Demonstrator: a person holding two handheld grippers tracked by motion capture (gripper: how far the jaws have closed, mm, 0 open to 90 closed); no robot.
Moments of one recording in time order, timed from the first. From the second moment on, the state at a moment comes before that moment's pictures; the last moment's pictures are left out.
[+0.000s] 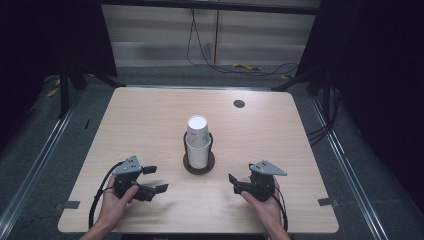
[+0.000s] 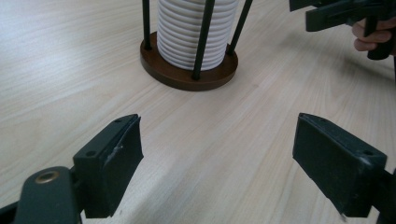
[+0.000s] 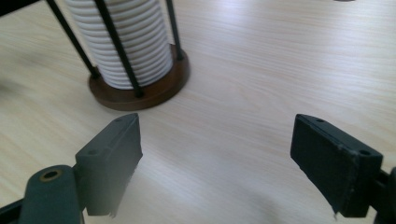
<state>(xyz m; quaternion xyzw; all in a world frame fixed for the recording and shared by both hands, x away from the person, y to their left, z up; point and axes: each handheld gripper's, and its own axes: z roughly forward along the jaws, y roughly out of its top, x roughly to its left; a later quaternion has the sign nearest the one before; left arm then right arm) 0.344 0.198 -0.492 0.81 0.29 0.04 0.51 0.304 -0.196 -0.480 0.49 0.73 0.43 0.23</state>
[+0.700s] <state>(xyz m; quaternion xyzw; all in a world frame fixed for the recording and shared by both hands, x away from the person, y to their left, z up) 0.344 0.197 -0.492 0.81 0.28 0.04 0.51 0.301 -0.183 -0.462 0.43 0.75 0.46 0.21</state>
